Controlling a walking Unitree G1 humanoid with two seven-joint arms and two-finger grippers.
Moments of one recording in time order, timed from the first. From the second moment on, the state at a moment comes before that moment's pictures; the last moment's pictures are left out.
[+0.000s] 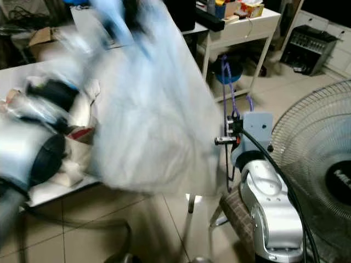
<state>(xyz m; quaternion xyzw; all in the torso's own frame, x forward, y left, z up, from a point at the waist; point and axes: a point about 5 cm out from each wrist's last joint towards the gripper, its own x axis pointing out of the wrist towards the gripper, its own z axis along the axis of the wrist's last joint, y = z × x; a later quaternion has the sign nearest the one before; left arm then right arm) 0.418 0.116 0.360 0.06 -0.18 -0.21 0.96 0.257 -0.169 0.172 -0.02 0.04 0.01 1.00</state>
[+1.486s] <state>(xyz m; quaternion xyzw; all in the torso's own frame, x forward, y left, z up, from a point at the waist) 0.421 0.162 0.377 0.00 -0.20 -0.07 0.98 0.244 -0.146 0.197 0.19 0.17 0.21 0.94</state>
